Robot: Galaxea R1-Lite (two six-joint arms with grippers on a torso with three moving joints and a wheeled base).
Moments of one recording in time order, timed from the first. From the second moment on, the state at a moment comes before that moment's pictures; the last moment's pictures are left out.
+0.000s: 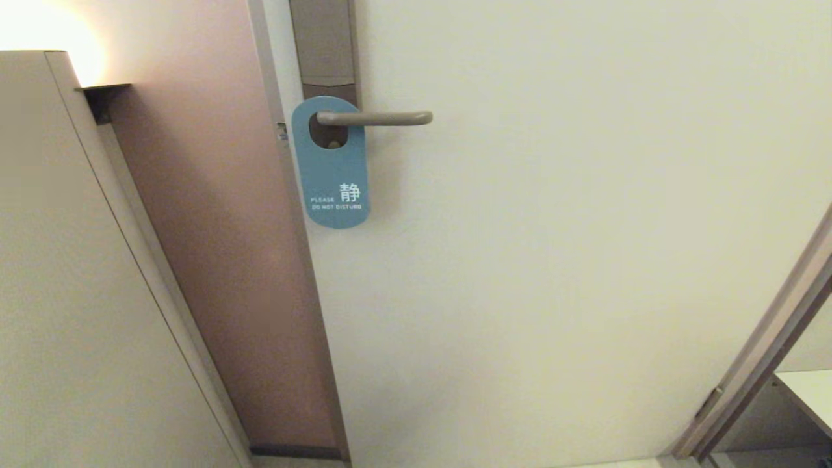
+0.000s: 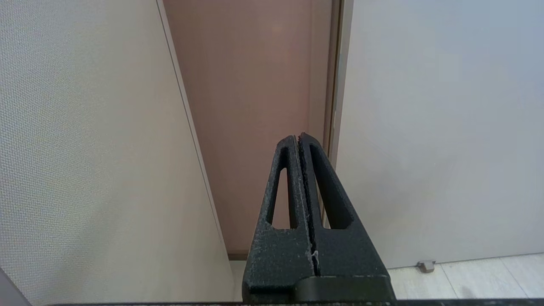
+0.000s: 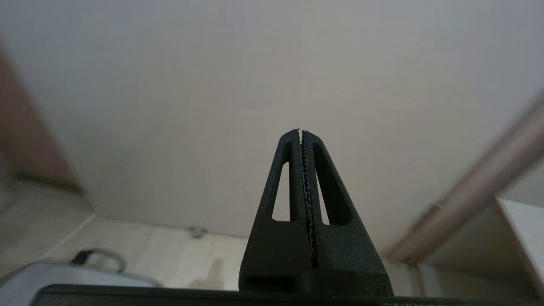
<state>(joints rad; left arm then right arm) 0.00 0.00 0.00 0.02 -0.01 0.02 -0.09 0.31 0.00 -0.17 0.16 -0.13</state>
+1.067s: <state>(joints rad) 0.00 0.00 0.00 0.02 -0.01 0.02 0.00 0.01 0.00 0.01 0.03 -0.08</state>
